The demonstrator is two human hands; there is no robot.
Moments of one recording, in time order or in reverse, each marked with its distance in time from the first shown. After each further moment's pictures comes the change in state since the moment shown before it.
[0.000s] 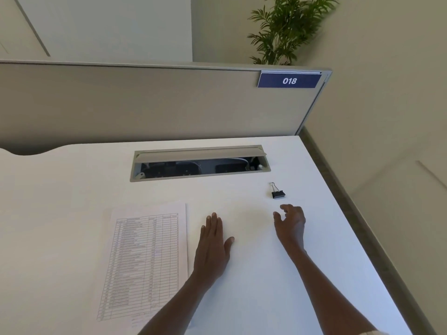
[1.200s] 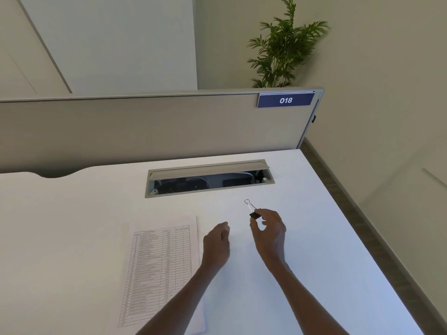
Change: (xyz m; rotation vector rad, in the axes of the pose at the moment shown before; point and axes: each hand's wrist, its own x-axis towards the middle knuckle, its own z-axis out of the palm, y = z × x) left_hand 0.015 0.031 -0.075 -0.543 0.027 -0.344; right_hand -0.065 -0.092 -0.002 0.254 0.109 -0.322
